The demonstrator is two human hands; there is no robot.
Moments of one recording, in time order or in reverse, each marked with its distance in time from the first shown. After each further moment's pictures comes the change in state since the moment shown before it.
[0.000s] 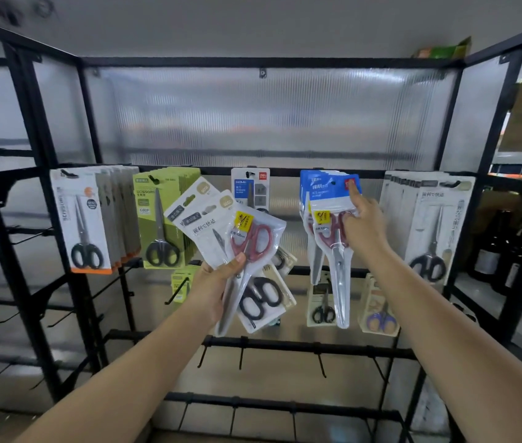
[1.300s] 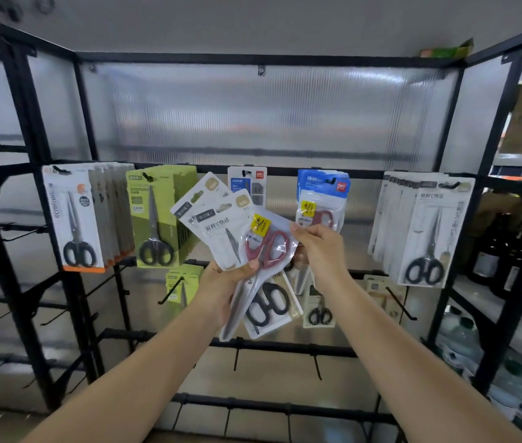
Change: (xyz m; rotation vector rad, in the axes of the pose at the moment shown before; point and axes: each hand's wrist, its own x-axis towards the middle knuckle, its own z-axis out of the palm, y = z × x) left_hand -0.004 -0.008 0.021 -0.003 -0.037 -0.008; right_hand -0.052 -0.008 0.047 0.392 -0.050 0.200
